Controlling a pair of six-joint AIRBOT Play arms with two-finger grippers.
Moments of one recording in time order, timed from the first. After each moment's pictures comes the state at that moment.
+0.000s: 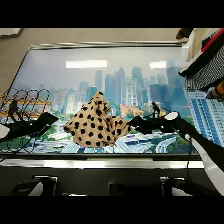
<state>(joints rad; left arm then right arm) 0.14 -0.78 0.63 1.07 -0.95 -1.82 0.12 -1.39 0.72 -0.55 0.85 1.32</state>
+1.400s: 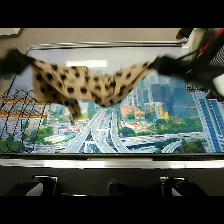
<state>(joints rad) 0.07 -1.03 1.52 1.01 -0.93 -1.68 0.19 -1.00 1.51 -1.23 0.89 1.66</state>
